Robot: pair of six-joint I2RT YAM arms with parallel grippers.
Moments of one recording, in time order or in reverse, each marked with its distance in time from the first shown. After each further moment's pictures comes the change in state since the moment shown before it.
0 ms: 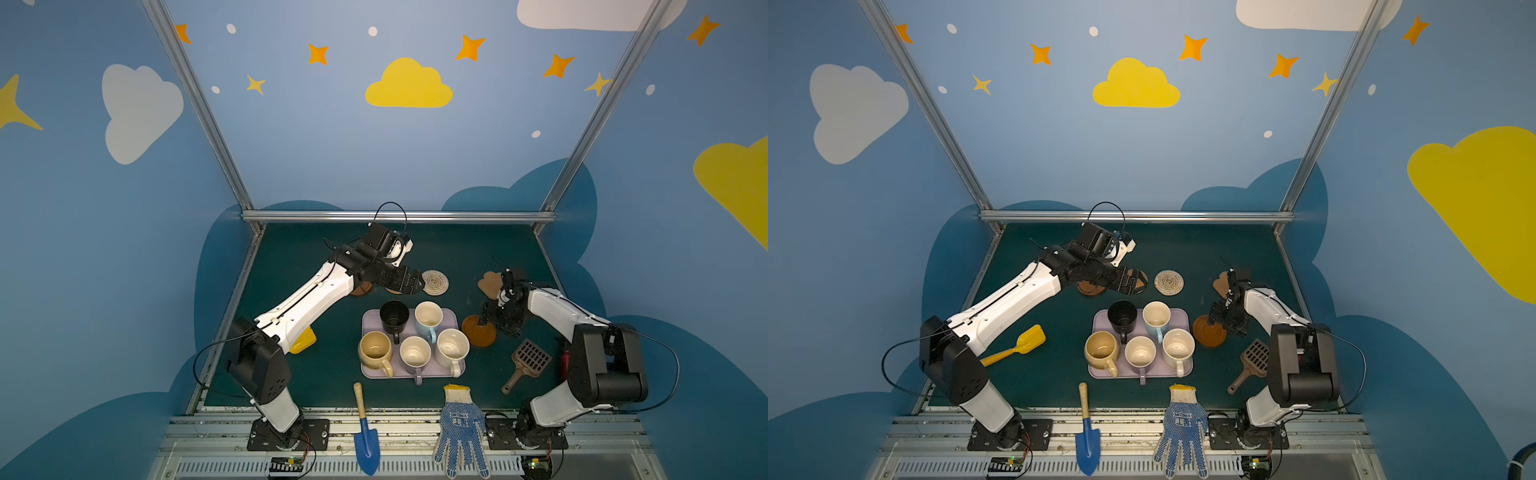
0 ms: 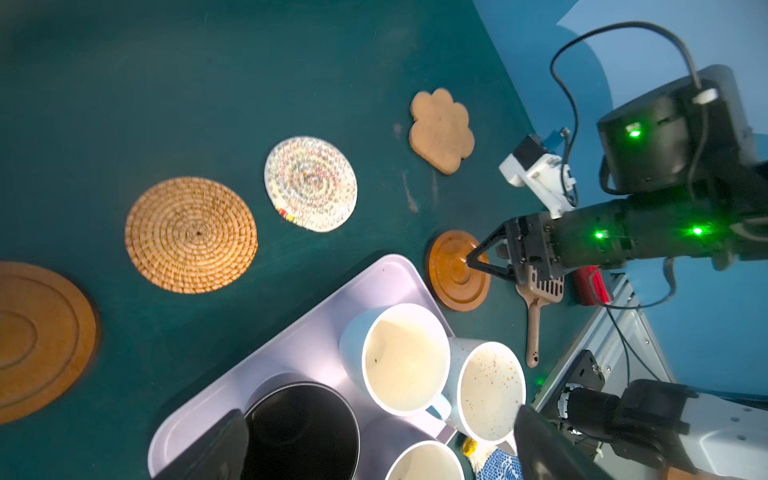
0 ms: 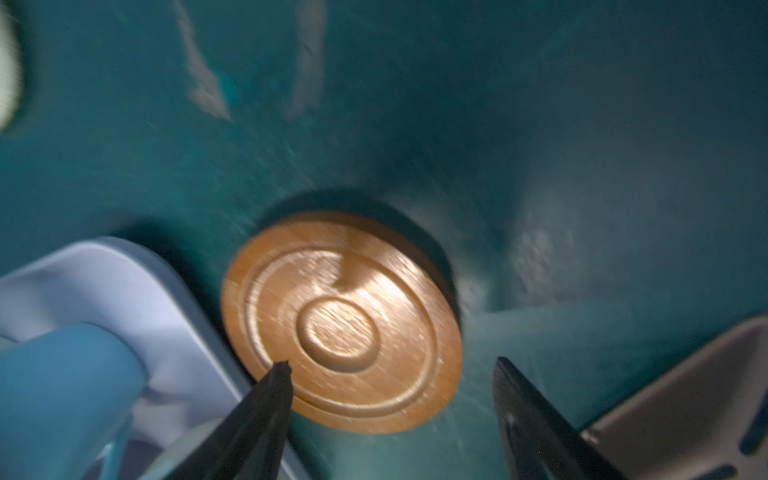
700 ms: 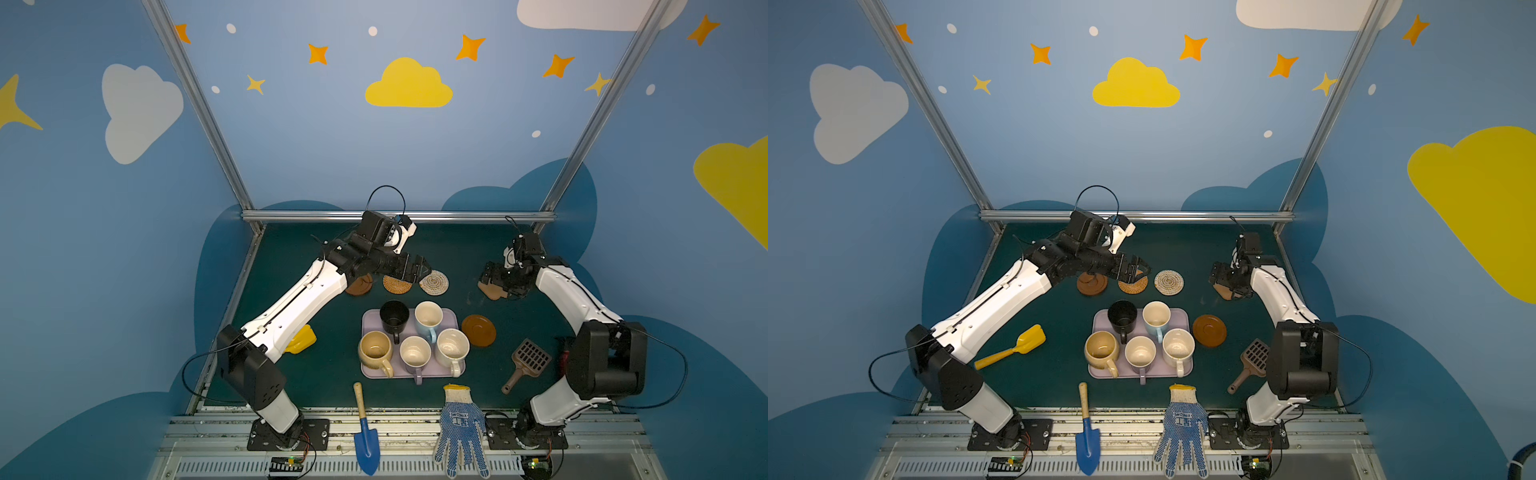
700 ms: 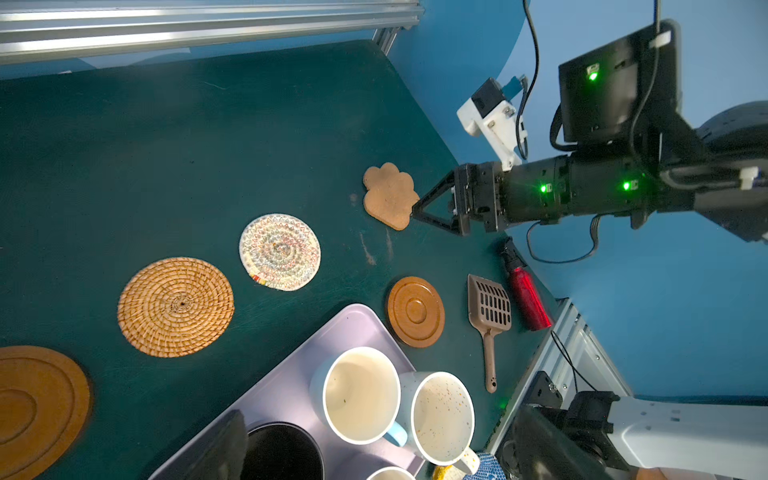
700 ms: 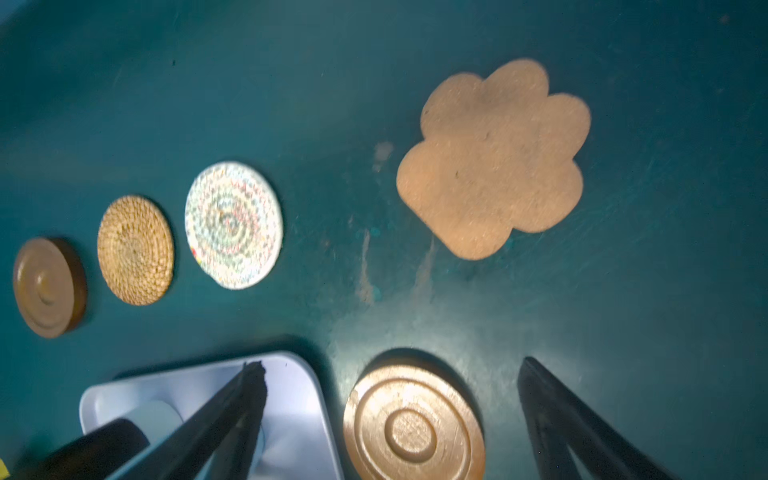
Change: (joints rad) left arm 0.000 -0.036 0.119 0.021 0.031 0.008; right arm -0.053 0.077 0.349 0.065 -0.008 -0.058
